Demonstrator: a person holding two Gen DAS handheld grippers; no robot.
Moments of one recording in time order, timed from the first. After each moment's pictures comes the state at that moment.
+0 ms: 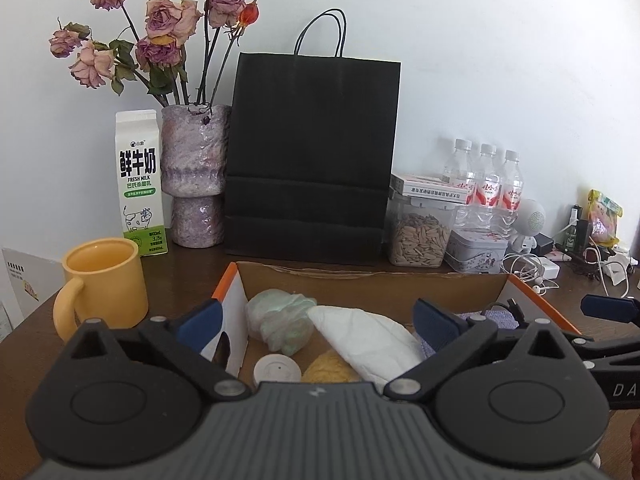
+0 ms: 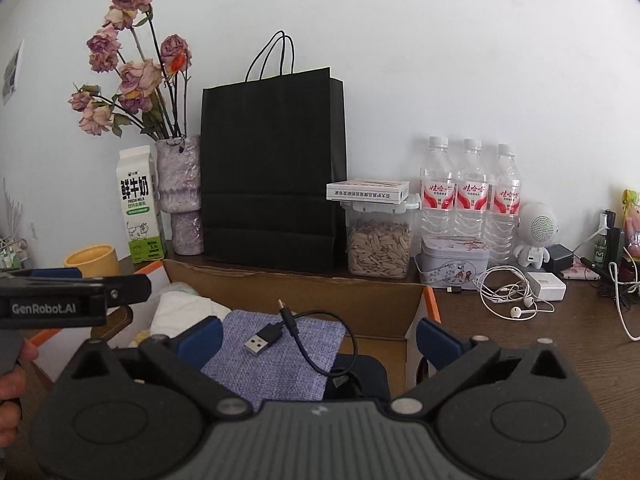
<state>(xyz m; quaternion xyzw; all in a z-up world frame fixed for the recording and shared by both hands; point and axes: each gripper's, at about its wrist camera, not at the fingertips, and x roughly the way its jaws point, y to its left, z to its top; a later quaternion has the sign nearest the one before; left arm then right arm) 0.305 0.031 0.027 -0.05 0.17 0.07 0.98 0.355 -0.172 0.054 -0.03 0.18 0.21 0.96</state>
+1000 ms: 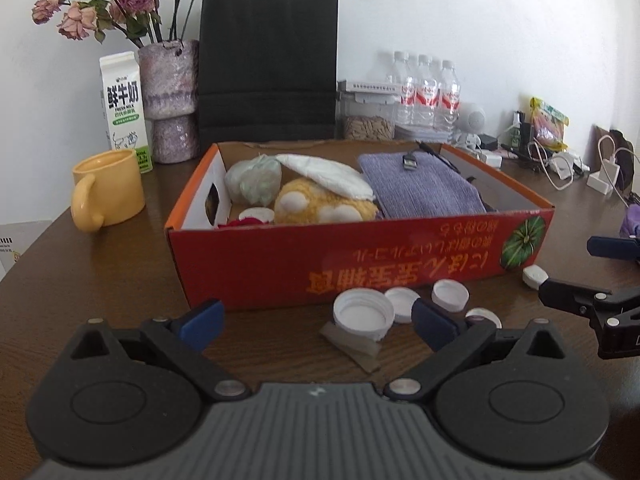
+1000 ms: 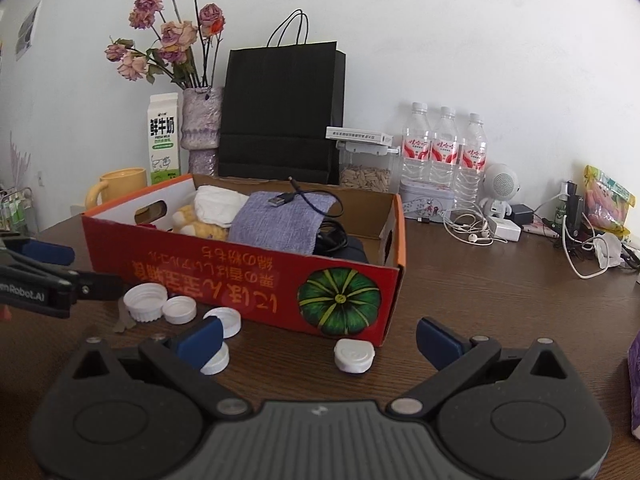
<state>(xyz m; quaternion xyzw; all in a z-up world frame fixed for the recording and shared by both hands) 0.201 0.015 -0.022 -0.01 0.28 0.00 0.96 0.230 -0.217 0.012 -0.07 0.21 0.21 0.95</state>
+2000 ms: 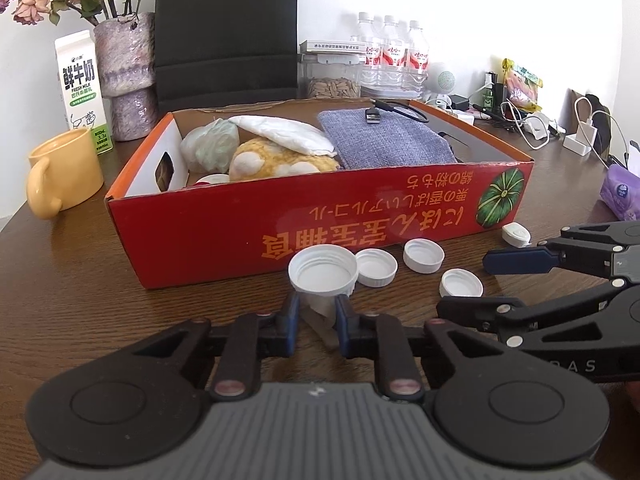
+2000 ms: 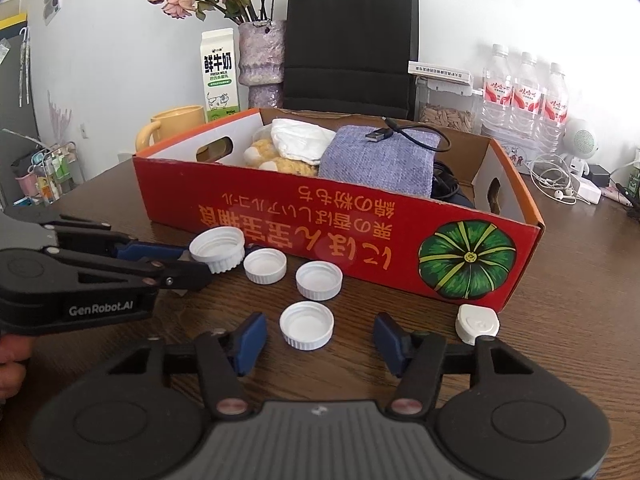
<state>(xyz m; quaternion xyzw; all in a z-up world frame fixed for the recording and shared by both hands) 0.213 0.004 -0.036 0.01 0.31 -0.05 0.95 0.246 -0.163 -0.006 -0.09 0.31 0.28 0.91</state>
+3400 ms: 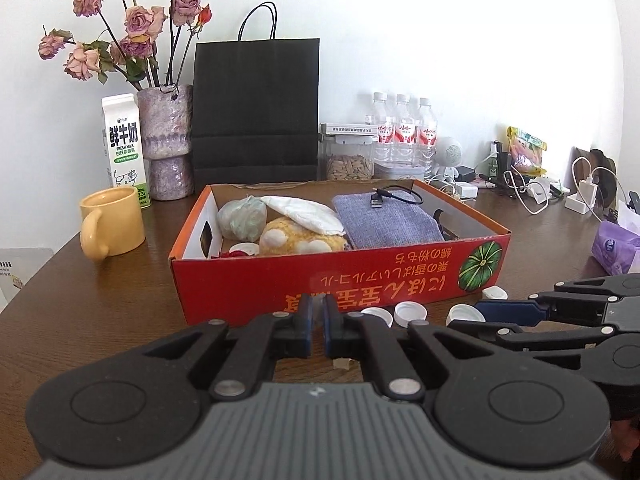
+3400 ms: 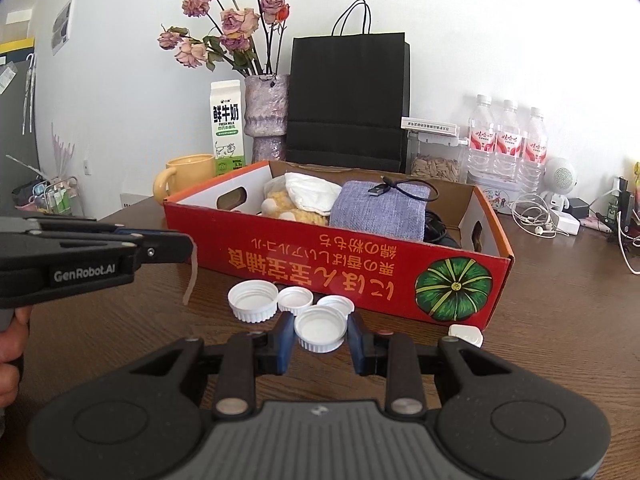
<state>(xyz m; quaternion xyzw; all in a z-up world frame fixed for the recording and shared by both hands) 0.160 0.000 0.004 0.00 0.21 -0.01 0.98 0.201 -0.171 0.016 -0.07 0.23 0.27 0.93</state>
